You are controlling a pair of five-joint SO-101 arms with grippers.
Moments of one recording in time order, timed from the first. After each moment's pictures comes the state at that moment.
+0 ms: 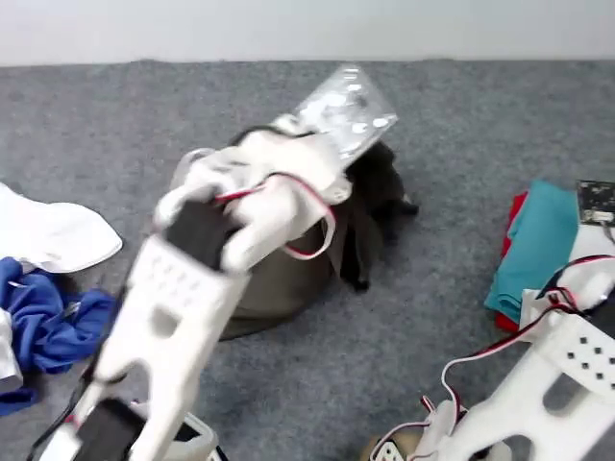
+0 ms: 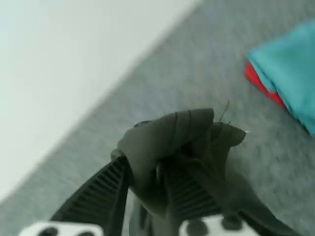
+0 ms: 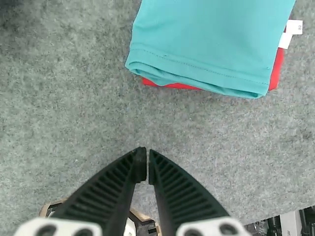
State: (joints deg) left arm 30.7 -12.7 -7.5 72.0 -14.4; right arm 36.2 -40.9 19.5 100.5 27.8
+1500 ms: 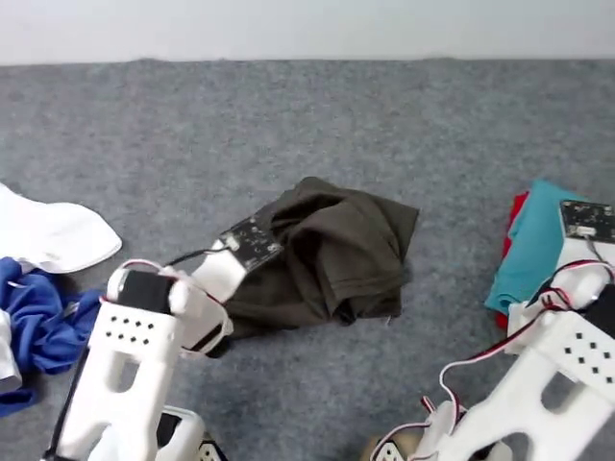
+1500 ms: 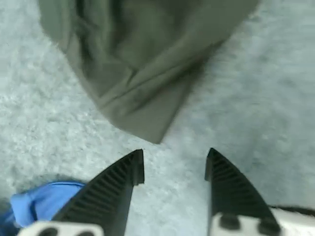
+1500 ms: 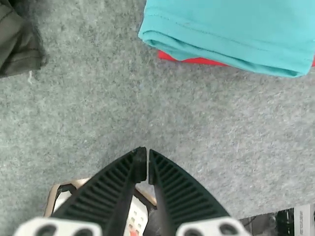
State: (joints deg) left arm 5.2 -40.7 52.7 83.4 -29.6; right arm 36.2 -41.3 28.0 100.5 27.8
